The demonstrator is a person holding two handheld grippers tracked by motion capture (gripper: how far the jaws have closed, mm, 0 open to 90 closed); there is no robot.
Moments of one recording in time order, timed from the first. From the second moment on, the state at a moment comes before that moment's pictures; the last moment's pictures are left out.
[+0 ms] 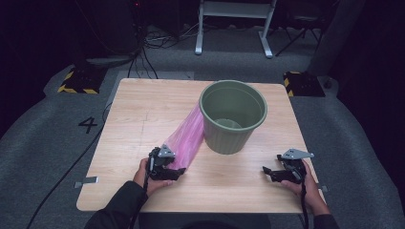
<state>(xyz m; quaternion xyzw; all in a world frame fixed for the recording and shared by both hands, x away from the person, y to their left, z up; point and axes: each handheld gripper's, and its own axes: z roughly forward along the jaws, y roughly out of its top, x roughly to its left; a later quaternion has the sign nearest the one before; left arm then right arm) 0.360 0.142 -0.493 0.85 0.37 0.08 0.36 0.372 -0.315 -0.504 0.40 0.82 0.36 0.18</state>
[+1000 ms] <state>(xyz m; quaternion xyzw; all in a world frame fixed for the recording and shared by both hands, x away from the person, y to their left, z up) 0.332 0.007 -0.487 0.89 0.24 0.08 0.38 0.372 -0.315 -0.504 0.41 0.82 0.36 0.18</state>
